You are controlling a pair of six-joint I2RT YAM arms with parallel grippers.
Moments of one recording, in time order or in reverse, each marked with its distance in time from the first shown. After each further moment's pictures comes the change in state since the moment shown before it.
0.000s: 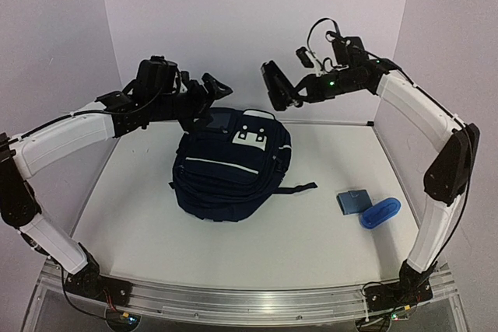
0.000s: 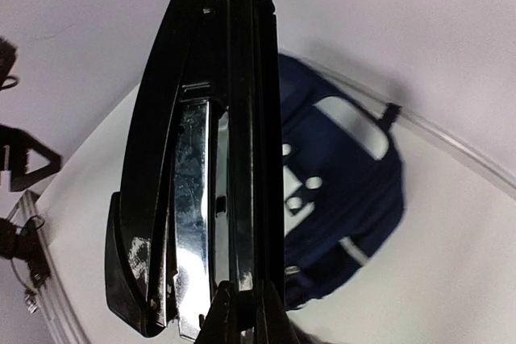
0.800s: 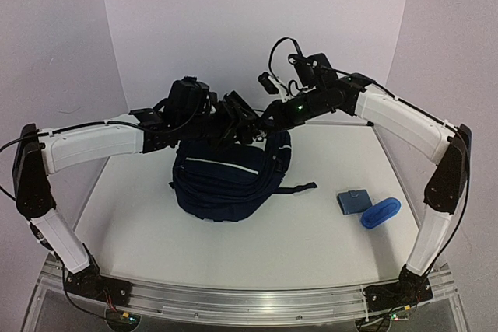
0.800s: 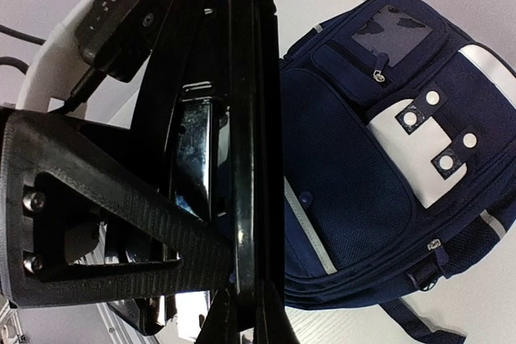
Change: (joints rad) left arm -0.114 0.139 -0.040 0.149 0.002 -0.095; right arm 0.267 -0.037 -0.150 0.045 0.034 0.127
